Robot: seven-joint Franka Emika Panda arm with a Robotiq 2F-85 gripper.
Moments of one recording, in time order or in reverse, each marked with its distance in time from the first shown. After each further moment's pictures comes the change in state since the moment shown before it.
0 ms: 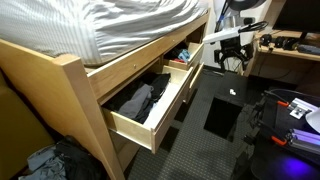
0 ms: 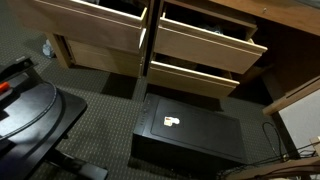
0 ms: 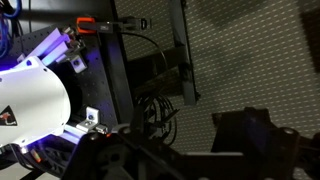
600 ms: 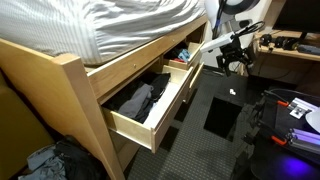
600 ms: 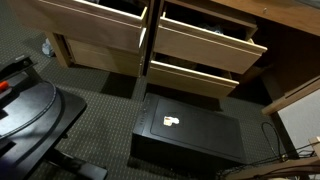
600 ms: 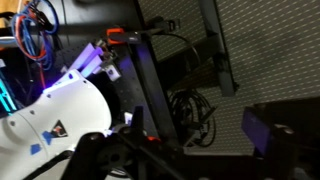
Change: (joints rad) arm 0.206 0.057 -0.137 0.051 0.012 -0.161 0.189
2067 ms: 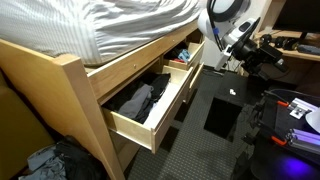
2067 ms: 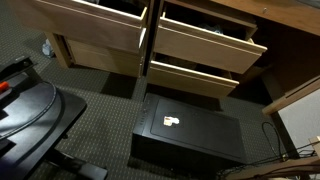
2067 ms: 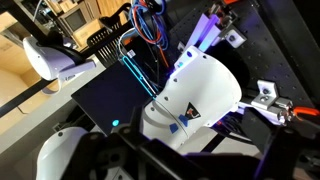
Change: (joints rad) arm 0.156 0.110 -0.108 0.075 0.105 -0.509 0.408
